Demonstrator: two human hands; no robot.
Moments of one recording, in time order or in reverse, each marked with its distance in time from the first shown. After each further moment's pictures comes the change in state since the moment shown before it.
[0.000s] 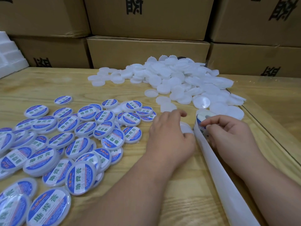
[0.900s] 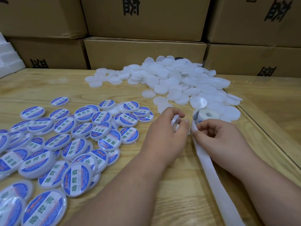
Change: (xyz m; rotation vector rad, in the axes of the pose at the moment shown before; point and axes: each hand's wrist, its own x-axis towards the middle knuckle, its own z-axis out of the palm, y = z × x) left_hand 0.002 -0.001 -0.004 -0.393 0.005 -0.054; right_hand -0.003 0.000 -0.001 -0.227 -0.140 -0.088
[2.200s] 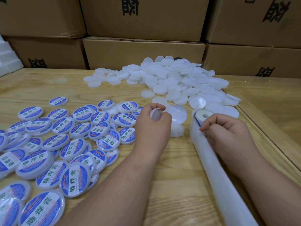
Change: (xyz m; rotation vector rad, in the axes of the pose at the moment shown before) left_hand 0.010 0.001 -0.008 -0.378 0.274 -0.203; right_hand -0.005 -0.014 -0.007 0.339 0.063 -0.011
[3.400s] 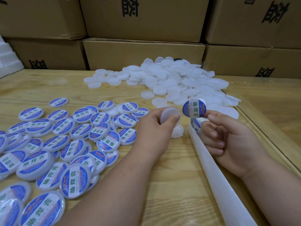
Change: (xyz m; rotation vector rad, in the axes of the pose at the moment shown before) left_hand 0.003 -0.008 -0.006 0.014 -0.183 0.073; right_hand 0.012 0.003 -0.009 0.581 -0.232 0.311
